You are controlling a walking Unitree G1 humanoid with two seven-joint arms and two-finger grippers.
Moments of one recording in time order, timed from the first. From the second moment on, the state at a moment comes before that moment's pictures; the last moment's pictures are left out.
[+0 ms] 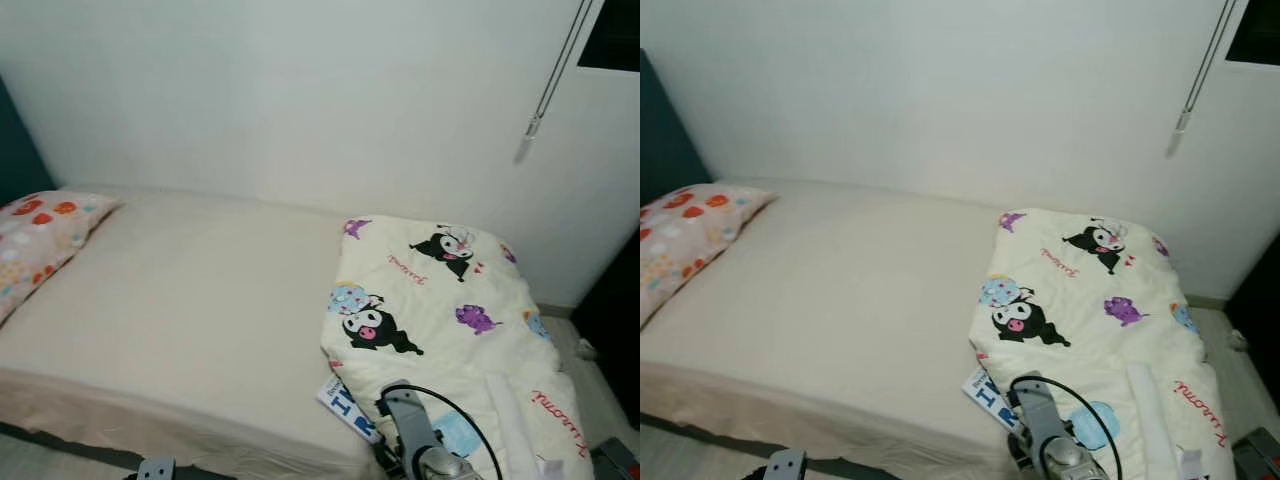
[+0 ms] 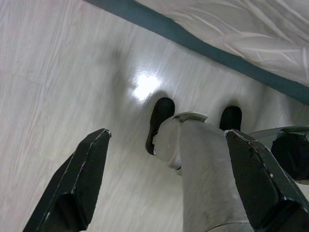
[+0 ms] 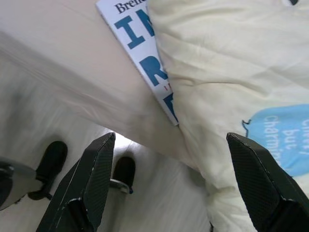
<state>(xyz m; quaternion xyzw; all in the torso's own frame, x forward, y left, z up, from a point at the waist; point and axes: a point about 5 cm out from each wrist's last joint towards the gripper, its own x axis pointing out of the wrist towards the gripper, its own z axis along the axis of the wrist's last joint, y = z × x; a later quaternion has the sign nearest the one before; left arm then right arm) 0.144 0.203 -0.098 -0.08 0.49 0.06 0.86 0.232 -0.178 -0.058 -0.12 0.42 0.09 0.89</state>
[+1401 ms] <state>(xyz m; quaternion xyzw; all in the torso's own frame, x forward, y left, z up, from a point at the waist) 0.176 0.235 -0.073 -0.15 0.37 0.08 0.91 0.303 -0.154 -0.001 -0.47 0.23 0.23 0.82</state>
